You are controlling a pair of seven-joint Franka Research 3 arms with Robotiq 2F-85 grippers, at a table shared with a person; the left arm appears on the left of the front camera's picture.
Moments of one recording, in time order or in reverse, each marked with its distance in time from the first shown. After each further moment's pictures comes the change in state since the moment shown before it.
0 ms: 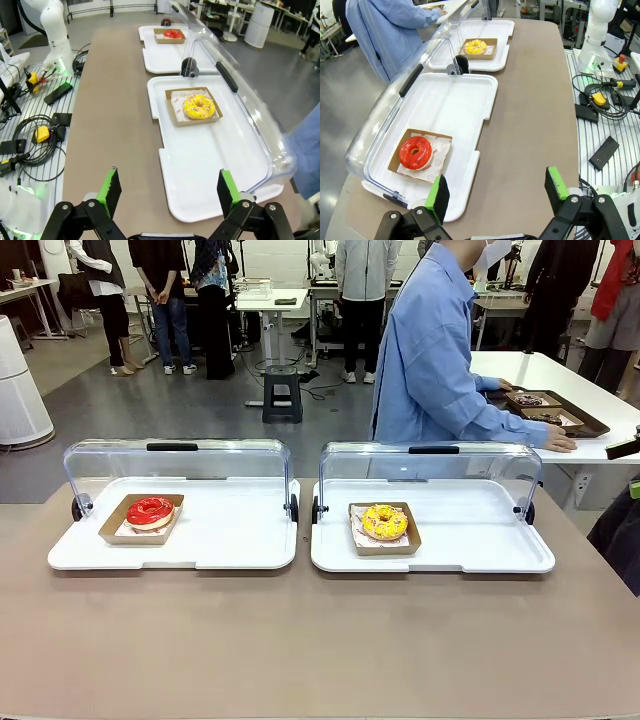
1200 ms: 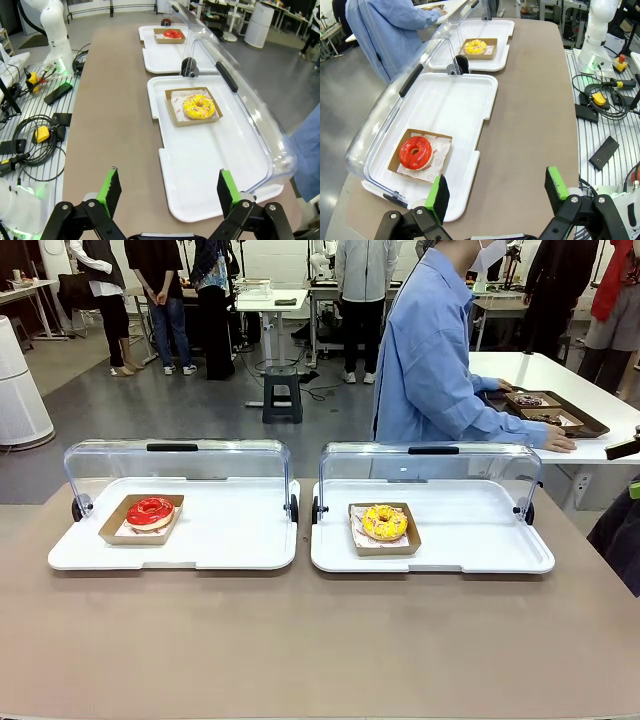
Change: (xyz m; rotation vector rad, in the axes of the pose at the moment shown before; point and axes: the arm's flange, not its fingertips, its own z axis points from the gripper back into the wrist) left arm 0.000 0.000 0.000 0.000 0.000 0.000; right arm 0.000 0.000 0.000 0.000 0.000 0.000
